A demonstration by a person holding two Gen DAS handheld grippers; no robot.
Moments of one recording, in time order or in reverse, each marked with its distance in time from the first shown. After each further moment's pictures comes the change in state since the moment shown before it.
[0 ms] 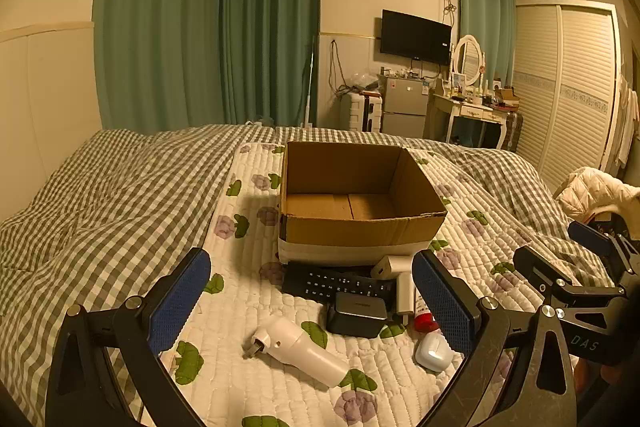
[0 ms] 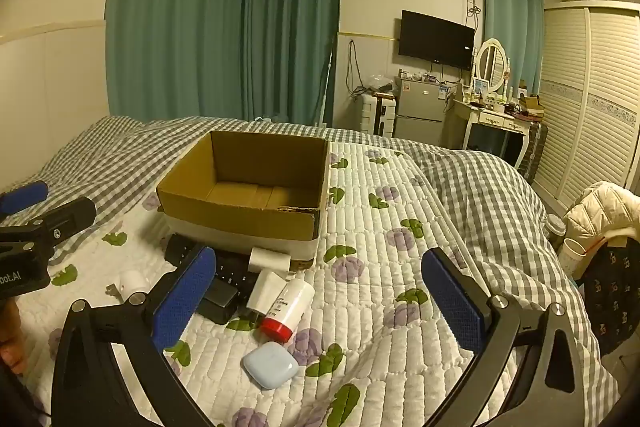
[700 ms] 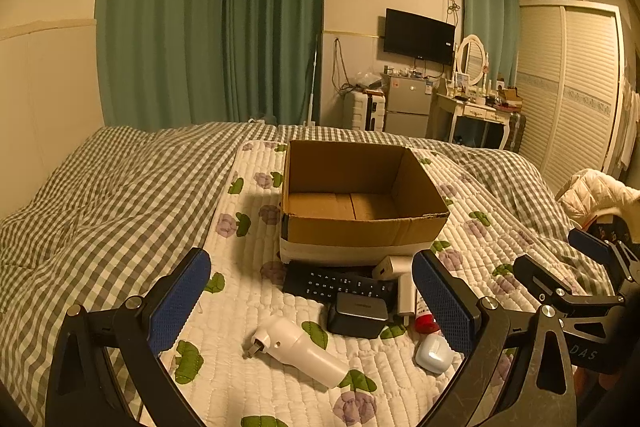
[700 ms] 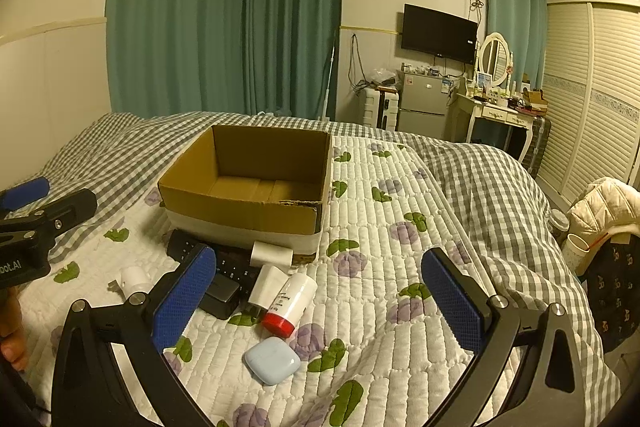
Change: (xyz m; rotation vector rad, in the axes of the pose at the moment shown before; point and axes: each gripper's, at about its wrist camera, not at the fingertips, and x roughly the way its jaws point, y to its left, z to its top) left arm 0.002 0.001 0.000 -0.010 0.004 0.010; right arm 0.003 -0.002 -0.002 0.002 0.022 0.013
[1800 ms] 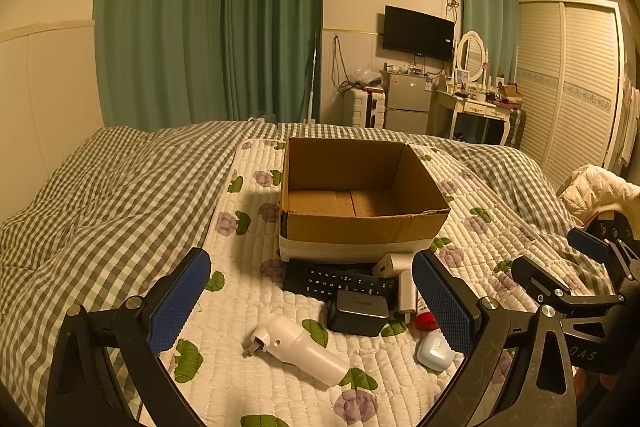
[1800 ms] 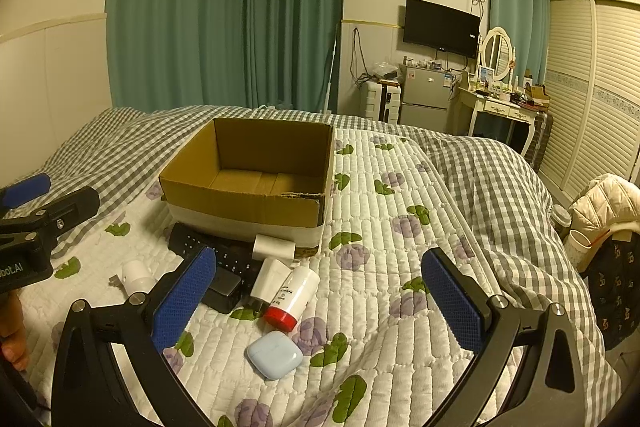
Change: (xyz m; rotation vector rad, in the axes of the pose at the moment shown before) left arm 0.002 -0.001 -0.002 0.010 0.009 0.003; right arm 0.002 0.003 0.000 0.000 0.027 0.005
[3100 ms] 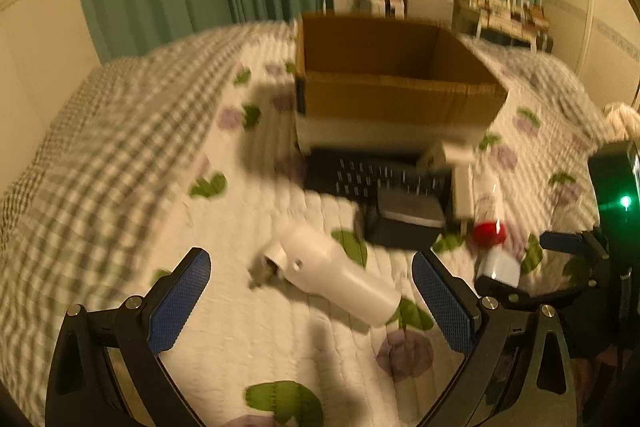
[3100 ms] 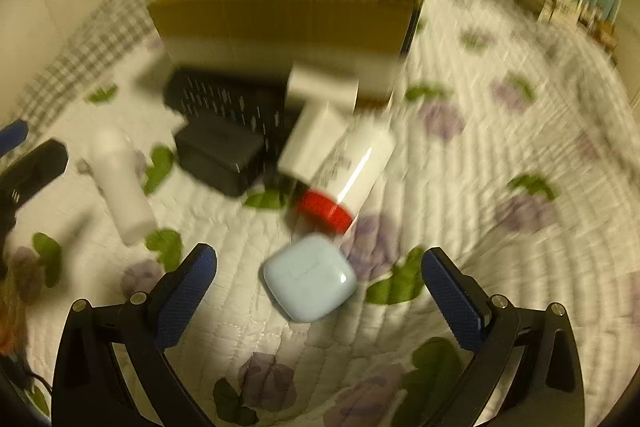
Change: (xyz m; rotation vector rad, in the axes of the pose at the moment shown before) left arm 0.078 0.001 -0.057 0.061 0.362 0.087; right arm 0.122 0.027 -0.062 -0.072 0.555 0.164
